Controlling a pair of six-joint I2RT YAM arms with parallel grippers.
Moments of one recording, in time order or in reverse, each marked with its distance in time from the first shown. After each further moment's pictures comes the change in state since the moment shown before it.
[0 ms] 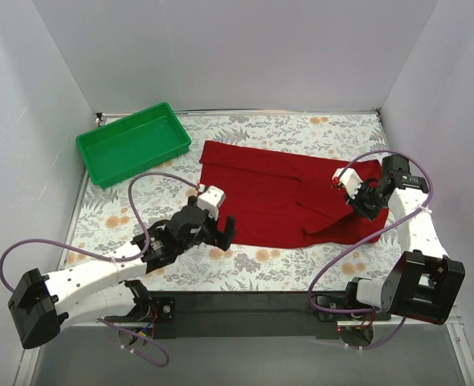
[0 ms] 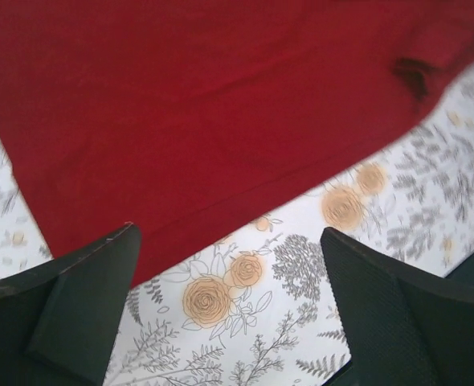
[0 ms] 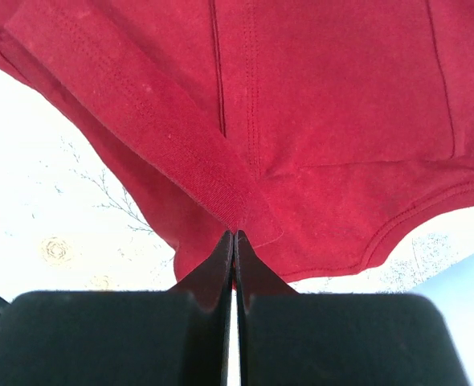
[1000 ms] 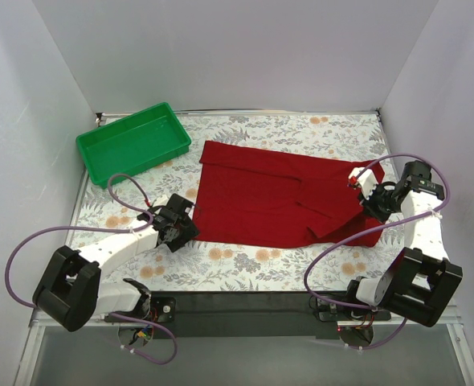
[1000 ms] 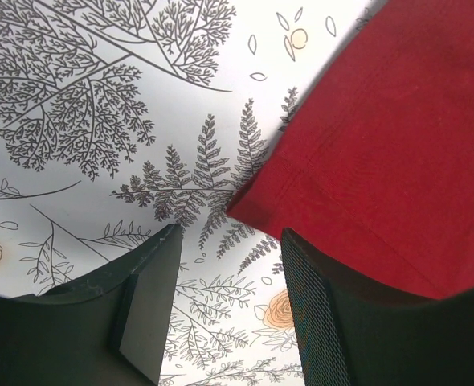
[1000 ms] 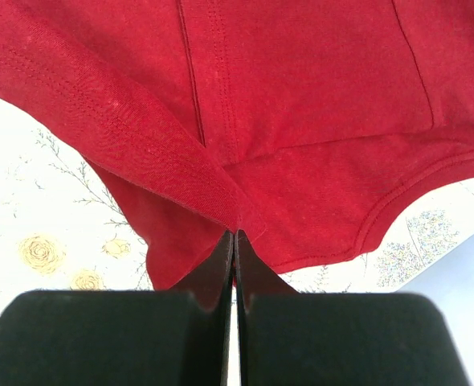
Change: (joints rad) left arm 0.418 0.277 0.018 -0.402 -0.004 -0.861; right arm -0.190 -0.008 -0.013 0.000 -0.142 -0.101
